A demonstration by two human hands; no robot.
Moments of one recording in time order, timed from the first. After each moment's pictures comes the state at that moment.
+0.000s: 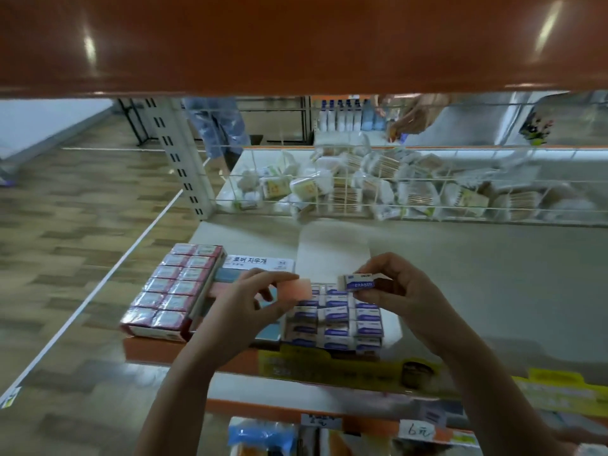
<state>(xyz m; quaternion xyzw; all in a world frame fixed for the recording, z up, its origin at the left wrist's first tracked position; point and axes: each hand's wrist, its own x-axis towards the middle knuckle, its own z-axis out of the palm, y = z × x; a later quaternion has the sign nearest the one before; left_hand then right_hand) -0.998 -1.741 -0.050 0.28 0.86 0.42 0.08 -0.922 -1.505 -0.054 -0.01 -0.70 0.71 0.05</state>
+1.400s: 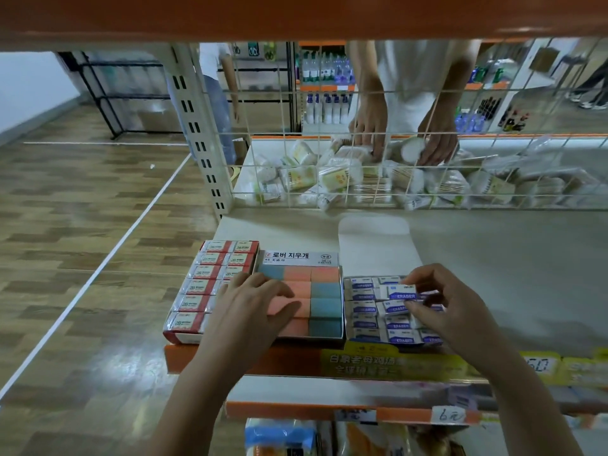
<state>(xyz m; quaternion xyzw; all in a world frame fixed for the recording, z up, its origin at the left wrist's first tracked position) -1.031 -1.805 -0.066 0.32 0.93 0.20 -0.01 -0.915 -1.557 -0.073 -0.13 -0.86 0.47 0.15</state>
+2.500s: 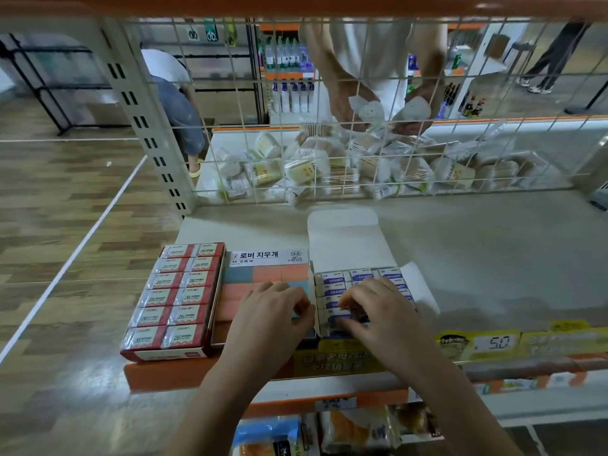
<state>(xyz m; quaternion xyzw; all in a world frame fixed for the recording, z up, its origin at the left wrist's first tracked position) -1.017 -1.753 -0.067 0.39 0.91 0.17 0.05 -0.928 -1.593 -0.095 -0.07 -0.97 0.21 0.11</state>
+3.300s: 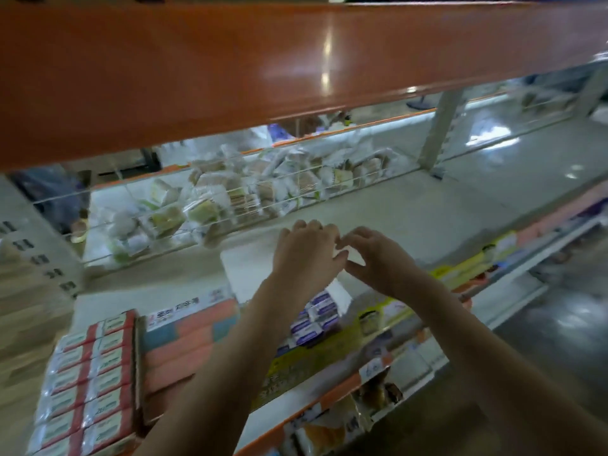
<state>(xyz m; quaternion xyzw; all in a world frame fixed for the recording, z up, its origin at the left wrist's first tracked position) -1.002 -1.599 -0.010 0.59 0.80 0.13 -0.03 -0.890 -1.498 -0.042 -0.24 -0.95 0.14 0.16</state>
